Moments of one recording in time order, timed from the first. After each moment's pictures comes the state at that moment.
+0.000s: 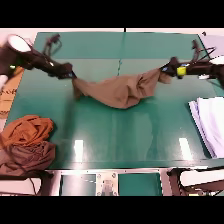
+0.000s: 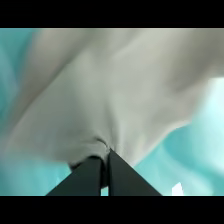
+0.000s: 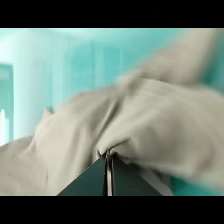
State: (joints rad) left arm -0.04 -1.50 1.58 0.93 -1.28 -1.30; right arm -0.26 -1.56 1.44 -0.63 1.11 1.25
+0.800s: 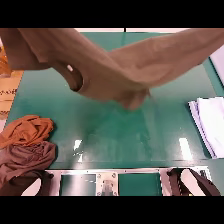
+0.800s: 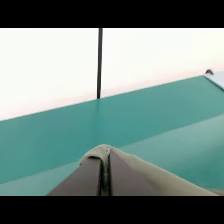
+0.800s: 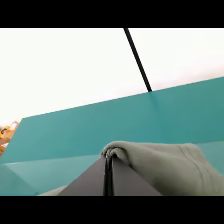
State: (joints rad) left arm -0.04 -0.92 1.74 1.10 -1.02 -1.31; right arm -0.58 -0.85 1.53 -0.66 1.17 1.35
